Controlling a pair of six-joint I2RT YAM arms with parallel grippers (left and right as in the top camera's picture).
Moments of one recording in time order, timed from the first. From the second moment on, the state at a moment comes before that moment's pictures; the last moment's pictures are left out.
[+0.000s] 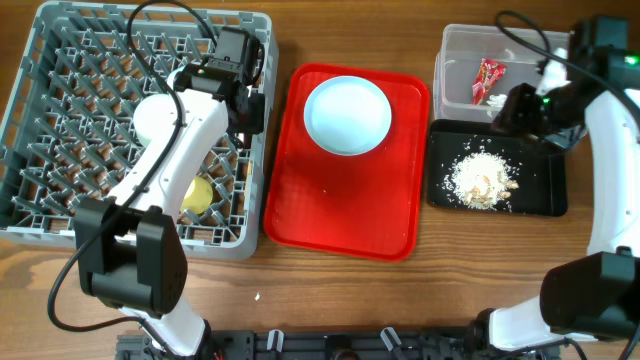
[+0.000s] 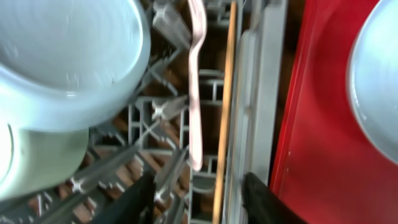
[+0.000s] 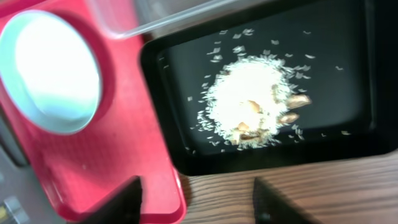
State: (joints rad) left arm -0.26 1.84 1.50 -0.93 -0.17 -0.19; right arm -0.16 1.69 1.66 -1.37 -0.19 0.21
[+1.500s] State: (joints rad) left arm -0.26 1.77 1.50 -0.99 0.04 -0.34; right arm 0.35 1.68 0.93 -0.88 -0.19 0.36
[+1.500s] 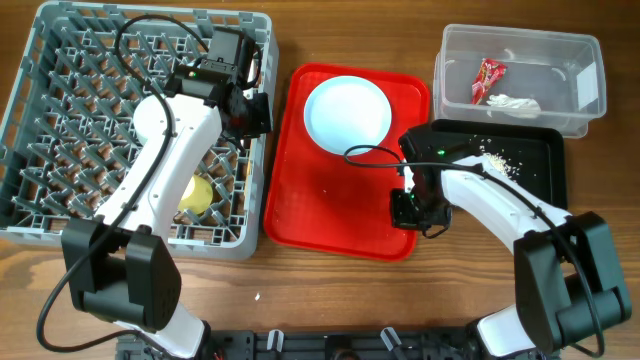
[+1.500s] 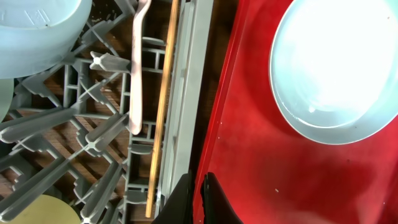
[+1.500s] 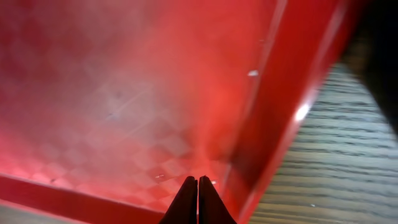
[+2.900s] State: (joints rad) left arm -0.26 1.77 1.50 -0.99 0.04 -0.34; right arm 0.35 1.68 0.92 -0.90 -0.01 0.51
